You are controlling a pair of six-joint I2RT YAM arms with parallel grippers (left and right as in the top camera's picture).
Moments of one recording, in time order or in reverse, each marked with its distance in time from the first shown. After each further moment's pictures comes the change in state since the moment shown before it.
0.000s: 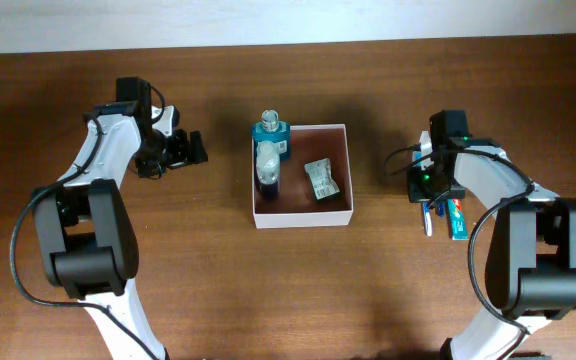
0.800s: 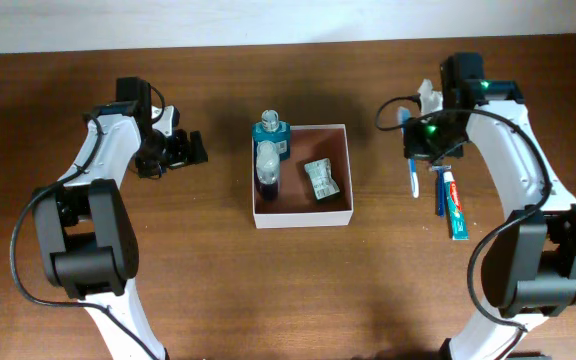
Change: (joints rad) left arm 0.000 0.000 0.000 0.000 0.000 0.000; right arm 0.050 0.012 0.454 -0.383 -0.229 0.046
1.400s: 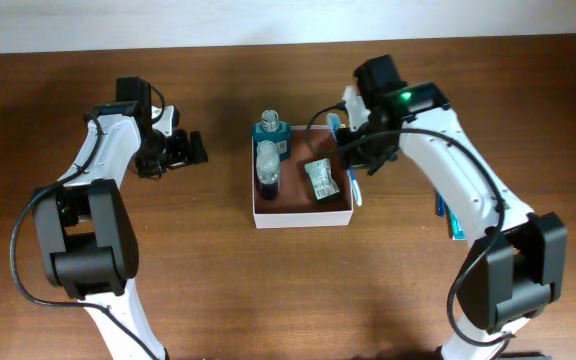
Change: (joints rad) left arm 0.000 0.000 0.000 0.000 0.000 0.000; right arm 0.308 -0.025 0.028 0.005 0.021 0.124
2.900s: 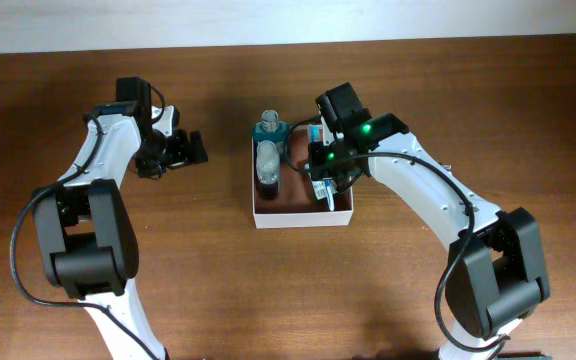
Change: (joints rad) left arm 0.000 0.000 0.000 0.000 0.000 0.000; right arm 0.116 0.000 -0.178 0.301 0.087 0.183
